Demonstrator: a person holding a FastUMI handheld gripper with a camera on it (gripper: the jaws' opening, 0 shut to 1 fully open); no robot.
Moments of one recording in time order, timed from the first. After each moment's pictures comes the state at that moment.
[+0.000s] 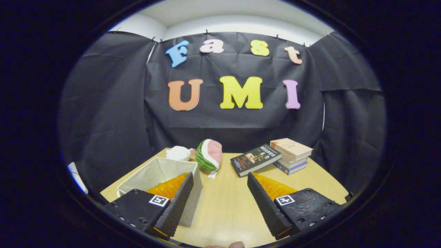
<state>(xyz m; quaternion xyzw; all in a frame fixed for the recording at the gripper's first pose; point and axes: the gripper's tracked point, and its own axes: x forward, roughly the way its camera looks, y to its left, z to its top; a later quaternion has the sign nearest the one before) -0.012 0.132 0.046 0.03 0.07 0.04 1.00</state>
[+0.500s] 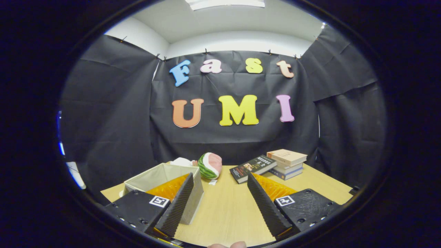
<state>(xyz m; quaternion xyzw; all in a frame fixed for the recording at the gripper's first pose) -0.069 0.129 0.018 0.04 0.01 0.06 1.00</state>
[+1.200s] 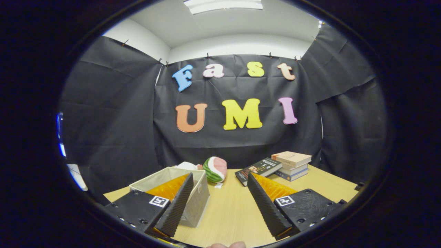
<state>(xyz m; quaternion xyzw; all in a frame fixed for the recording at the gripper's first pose) -0.065 0.144 0.028 0.06 -0.02 0.07 1.00</state>
